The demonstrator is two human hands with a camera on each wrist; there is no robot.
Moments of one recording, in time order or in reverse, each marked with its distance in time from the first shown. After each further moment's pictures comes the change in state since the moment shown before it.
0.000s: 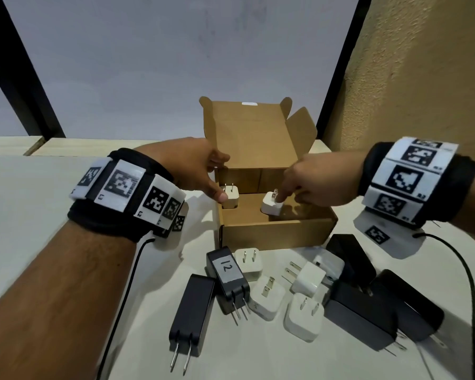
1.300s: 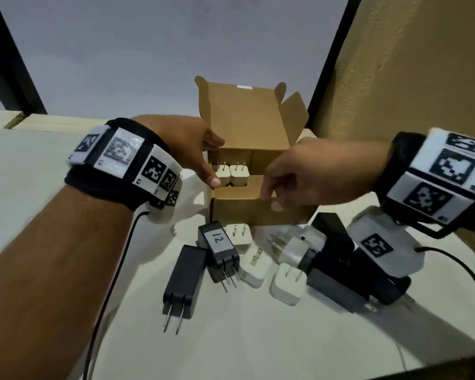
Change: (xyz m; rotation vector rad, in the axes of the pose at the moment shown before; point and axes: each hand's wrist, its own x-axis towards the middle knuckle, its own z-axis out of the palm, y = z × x) left_hand -0.007 0.004 -0.003 0.021 -0.069 -0.004; right_hand -0.044 -0.039 -0.015 0.202 0.096 -0.055
